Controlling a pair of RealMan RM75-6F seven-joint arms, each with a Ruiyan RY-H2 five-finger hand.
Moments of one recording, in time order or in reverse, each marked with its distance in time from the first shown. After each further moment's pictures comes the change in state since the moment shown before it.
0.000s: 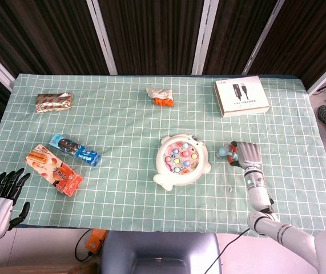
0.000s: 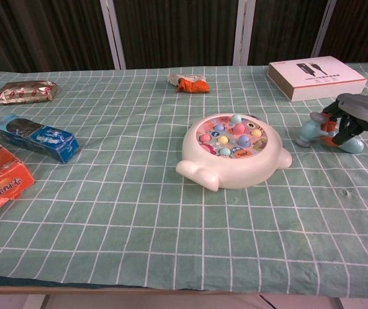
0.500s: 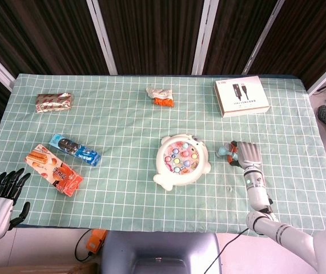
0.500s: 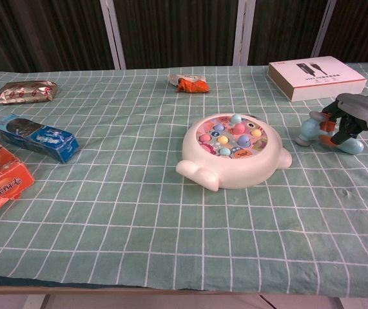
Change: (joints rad) left arm 0.000 0.000 0.000 -0.002 -0.001 -0.002 0.003; right arm 0.000 -0.013 0.012 0.011 -0.002 0.010 0.012
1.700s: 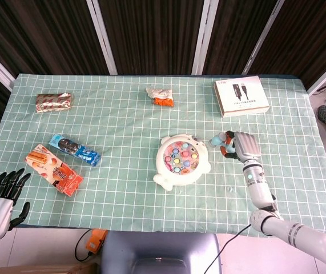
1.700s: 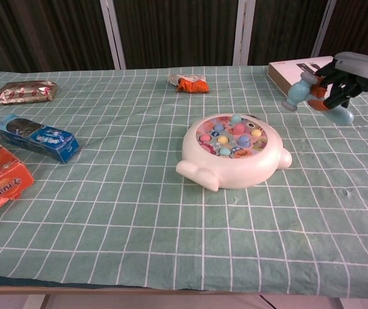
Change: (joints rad) left arm 0.002 0.000 0.001 0.000 0.007 0.007 -0.002; right arm -0.006 0.195 0.079 -0.366 0.014 0.061 0.004
